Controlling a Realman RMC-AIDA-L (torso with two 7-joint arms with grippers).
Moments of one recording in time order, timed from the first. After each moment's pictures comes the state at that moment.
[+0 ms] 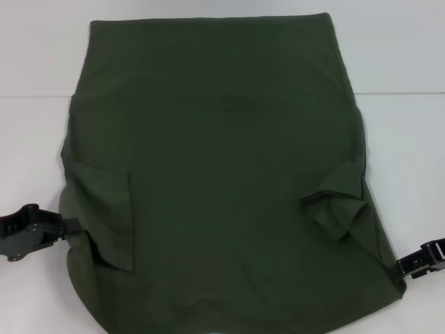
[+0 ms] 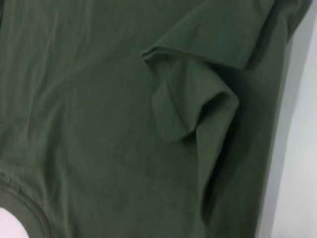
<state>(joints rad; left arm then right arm) -0.46 -1.99 0.38 0.75 2.35 1.62 -2.50 0.70 1.94 -0.76 -0.70 -2.63 -1.60 2.41</state>
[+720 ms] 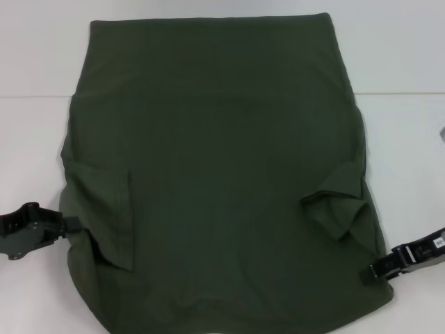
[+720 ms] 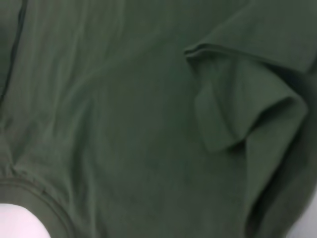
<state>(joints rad) -0.46 -2.00 0.38 0.75 2.34 1.62 -2.51 0.72 2.00 -0.79 -0.70 -2.62 -1.58 2.41</state>
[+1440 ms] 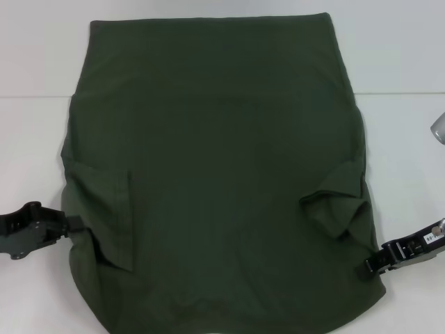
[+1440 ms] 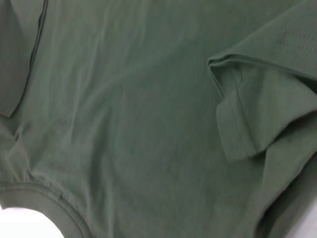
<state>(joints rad) -0.46 -2.00 0.38 0.75 2.33 1.62 -2.51 0.75 2.01 -0.78 -0.69 -2.62 -1.58 2.41</state>
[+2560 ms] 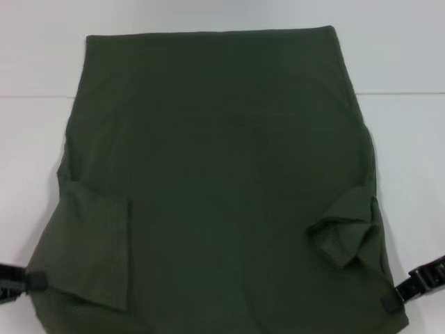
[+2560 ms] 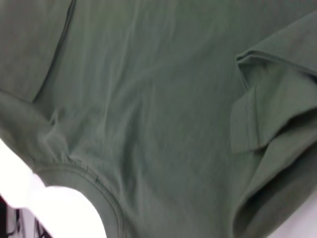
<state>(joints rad) -0.33 -1.98 0.39 0.88 2.35 1.86 -2.49 0.72 1.97 -0.77 -0.71 -2.60 -1.79 2.37</state>
